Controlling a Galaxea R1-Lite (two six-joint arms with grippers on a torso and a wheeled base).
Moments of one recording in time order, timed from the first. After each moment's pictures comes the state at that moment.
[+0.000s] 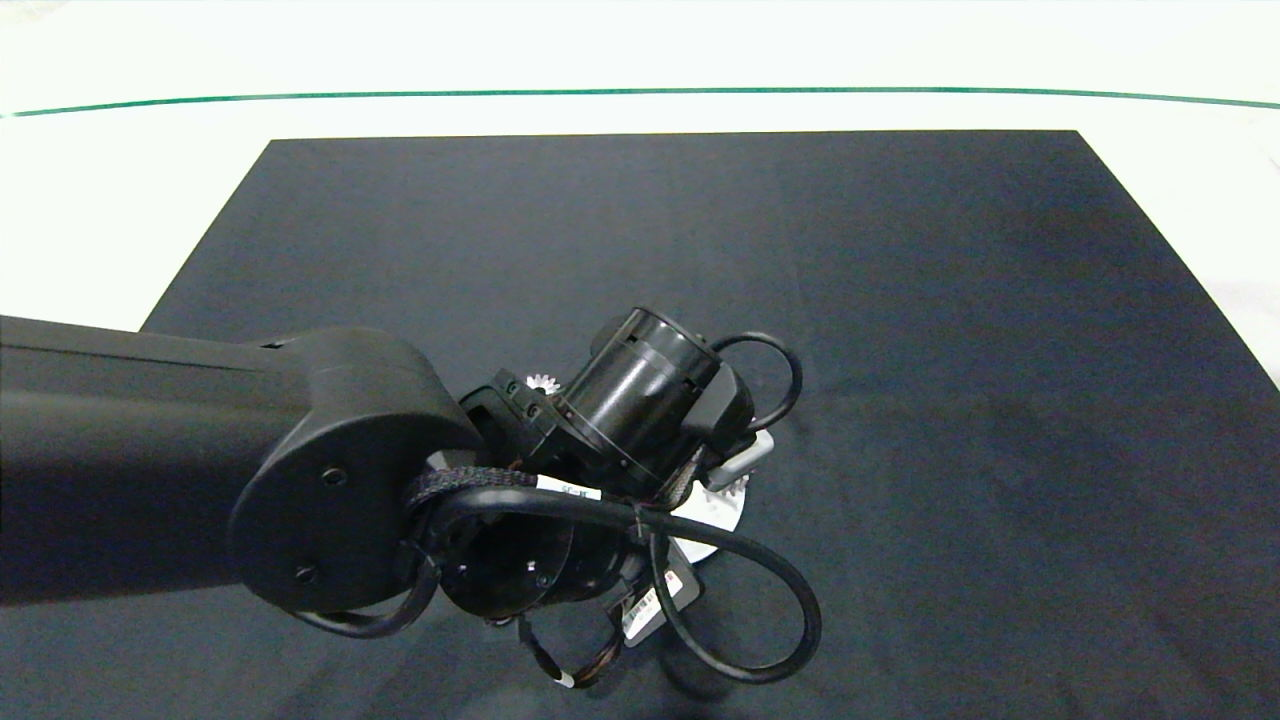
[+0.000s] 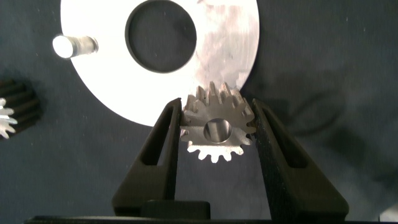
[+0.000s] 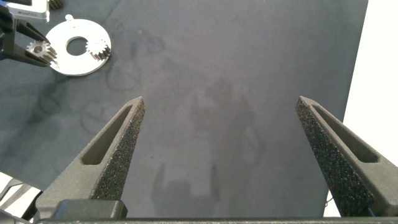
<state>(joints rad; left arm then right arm) -0.94 1.81 -1.35 0.42 0.32 0.24 0.42 0.65 -1.10 0.58 -0.16 -0.29</state>
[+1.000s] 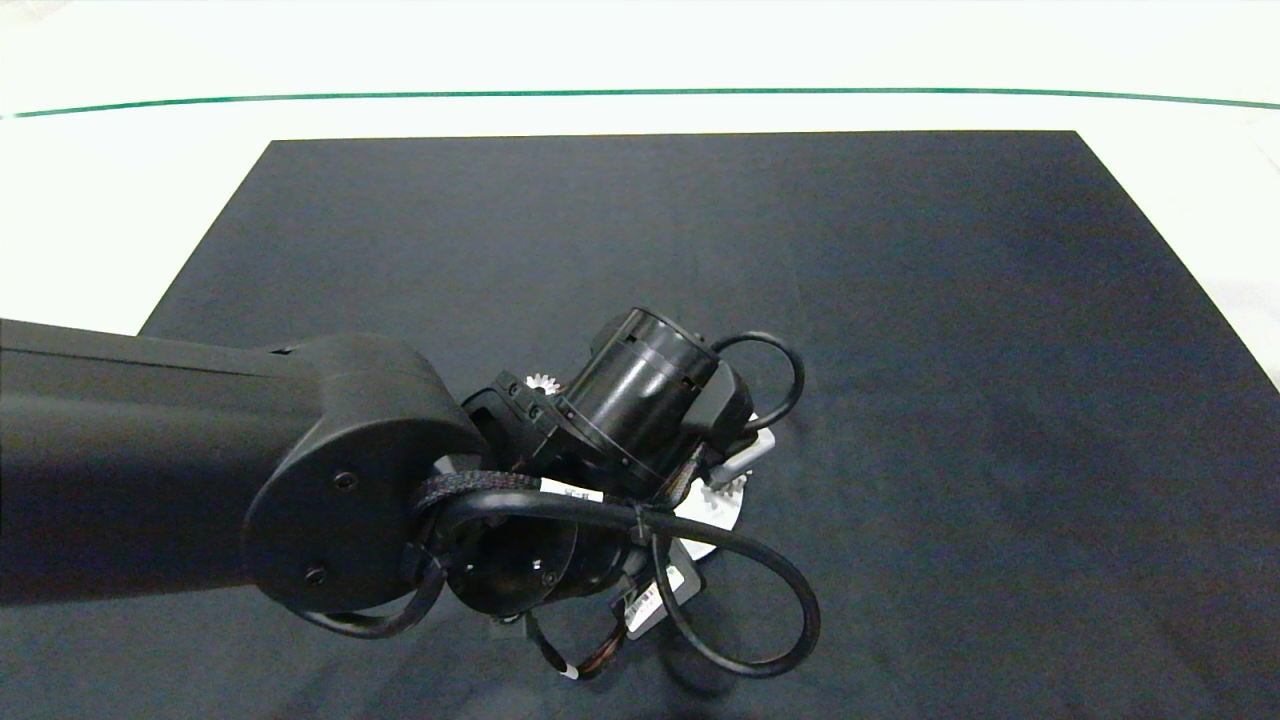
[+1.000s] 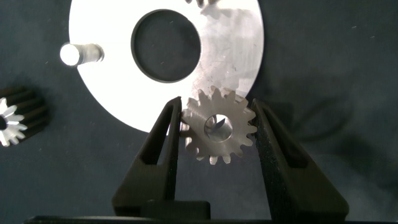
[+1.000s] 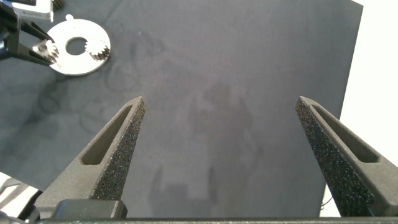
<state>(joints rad) -0.93 1.82 -1.34 0.39 0.34 0.26 0.42 0.63 -1.10 0.58 -0.16 -0.31</state>
